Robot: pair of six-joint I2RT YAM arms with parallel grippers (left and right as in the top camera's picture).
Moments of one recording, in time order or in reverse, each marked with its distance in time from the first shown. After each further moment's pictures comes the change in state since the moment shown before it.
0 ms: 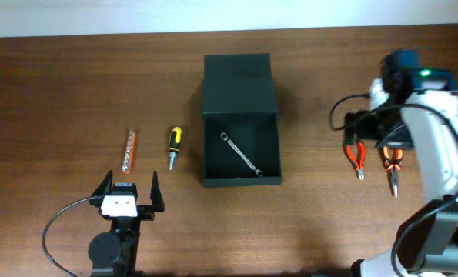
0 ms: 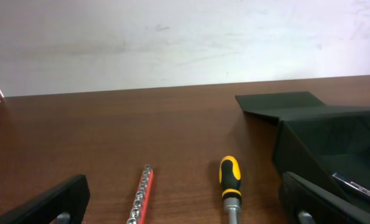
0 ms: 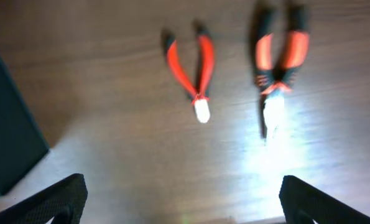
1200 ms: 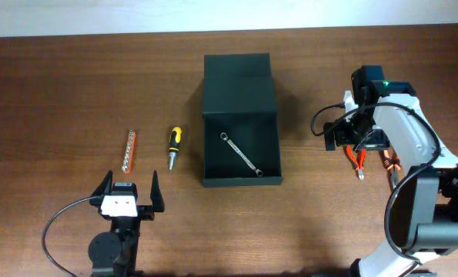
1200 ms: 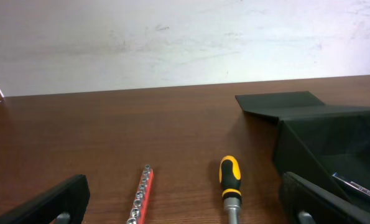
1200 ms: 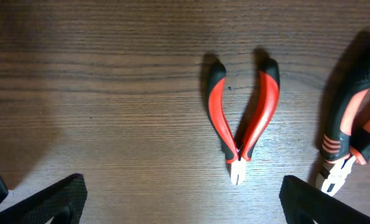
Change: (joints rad) left arm 0.000 0.000 0.000 0.000 0.000 0.000; right arm 0.057 0.122 -0.175 0.278 0.003 -0.049
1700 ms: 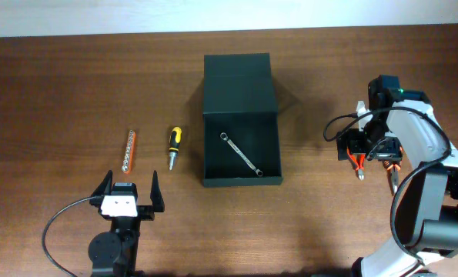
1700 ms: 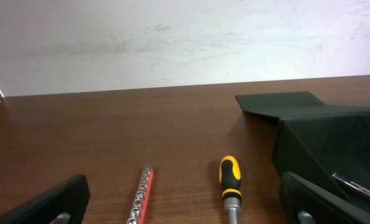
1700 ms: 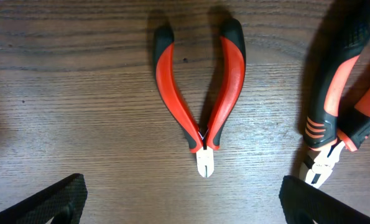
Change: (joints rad) left arm 0.000 0.000 0.000 0.000 0.000 0.000; right arm -0.097 0.000 -0.075 0.021 0.003 -0.082
